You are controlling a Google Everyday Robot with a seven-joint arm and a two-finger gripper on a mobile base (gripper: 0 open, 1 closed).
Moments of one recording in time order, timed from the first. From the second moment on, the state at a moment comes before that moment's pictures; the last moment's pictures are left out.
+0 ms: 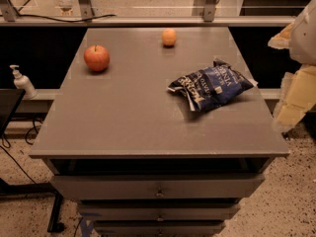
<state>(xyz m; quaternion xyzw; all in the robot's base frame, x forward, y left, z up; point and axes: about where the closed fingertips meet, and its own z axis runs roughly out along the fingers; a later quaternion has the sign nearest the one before) 0.438 -0.217 0.976 -0.60 0.78 -0.03 0.16</state>
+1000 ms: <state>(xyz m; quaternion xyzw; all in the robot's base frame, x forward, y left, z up) 0.488 -0.194 0.944 -0.64 0.74 -0.01 0.22</state>
